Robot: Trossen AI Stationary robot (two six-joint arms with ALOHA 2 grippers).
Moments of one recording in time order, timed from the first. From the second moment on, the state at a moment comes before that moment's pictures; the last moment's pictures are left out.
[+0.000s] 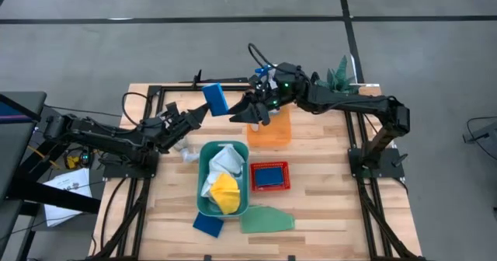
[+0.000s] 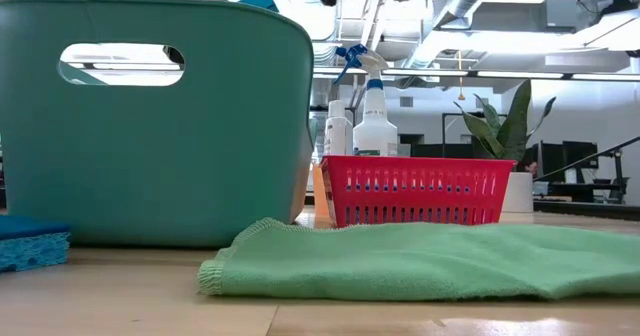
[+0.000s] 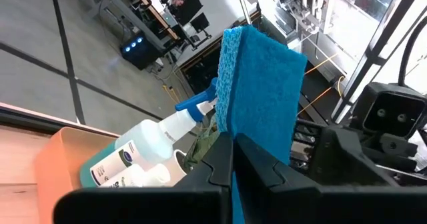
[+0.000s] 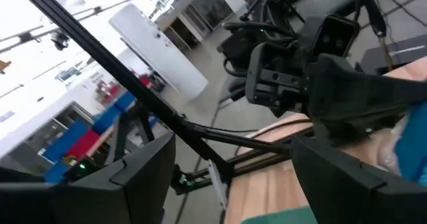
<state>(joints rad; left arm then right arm) -0.04 0.95 0.46 0.67 -0.81 -0.85 -0.24 1.68 1.52 0.11 -0.62 0.67</state>
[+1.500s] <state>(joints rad) -0.06 0.97 0.46 0.67 -0.59 -0.91 -0.23 1.67 1.53 -0.19 -0.23 0.58</state>
